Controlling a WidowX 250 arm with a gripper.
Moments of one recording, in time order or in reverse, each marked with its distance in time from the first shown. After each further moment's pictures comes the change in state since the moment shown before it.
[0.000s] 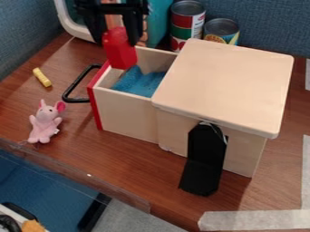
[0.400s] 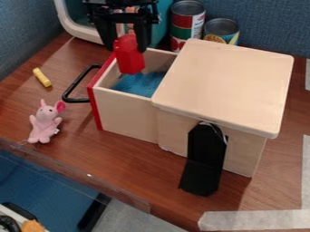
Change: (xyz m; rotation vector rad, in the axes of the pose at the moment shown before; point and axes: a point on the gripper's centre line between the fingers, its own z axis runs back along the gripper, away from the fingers) arm 0.017 -0.002 -0.022 0.003 0.029 0.012
